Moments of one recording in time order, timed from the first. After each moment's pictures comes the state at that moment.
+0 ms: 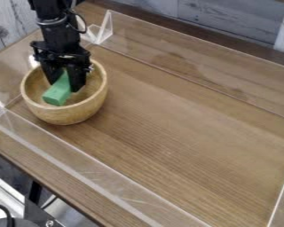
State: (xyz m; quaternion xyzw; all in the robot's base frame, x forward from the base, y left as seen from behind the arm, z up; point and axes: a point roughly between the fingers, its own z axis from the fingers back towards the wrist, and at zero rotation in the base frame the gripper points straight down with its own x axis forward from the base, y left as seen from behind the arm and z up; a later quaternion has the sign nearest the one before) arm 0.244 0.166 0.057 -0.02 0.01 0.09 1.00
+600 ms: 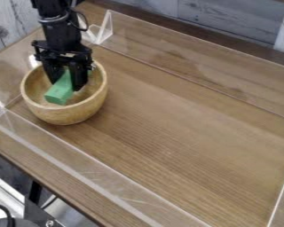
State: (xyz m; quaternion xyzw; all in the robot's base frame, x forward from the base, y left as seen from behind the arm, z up) arm 0.246 0.162 0.059 -0.03 0.02 0.10 0.99
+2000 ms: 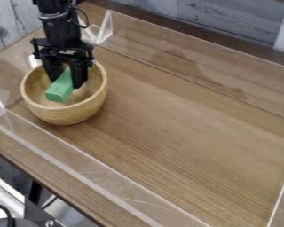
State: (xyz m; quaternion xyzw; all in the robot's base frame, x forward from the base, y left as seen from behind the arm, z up) arm 0.250 0.159 0.063 -0.03 0.02 0.12 0.99
